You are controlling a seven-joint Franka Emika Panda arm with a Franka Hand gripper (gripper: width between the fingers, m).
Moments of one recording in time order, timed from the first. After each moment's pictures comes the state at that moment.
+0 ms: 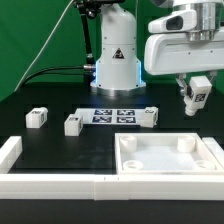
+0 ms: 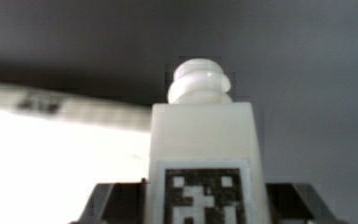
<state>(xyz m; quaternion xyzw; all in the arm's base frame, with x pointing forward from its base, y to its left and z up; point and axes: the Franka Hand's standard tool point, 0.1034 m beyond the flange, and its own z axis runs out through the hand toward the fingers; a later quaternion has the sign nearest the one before) 0.485 0.137 0.107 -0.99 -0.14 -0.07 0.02</state>
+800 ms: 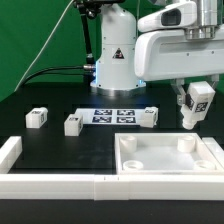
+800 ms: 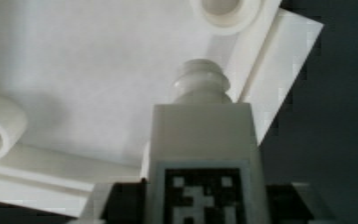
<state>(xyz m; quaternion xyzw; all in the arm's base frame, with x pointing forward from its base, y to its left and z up) 0.555 0.113 0.110 -0.98 -0.16 -0.10 0.02</state>
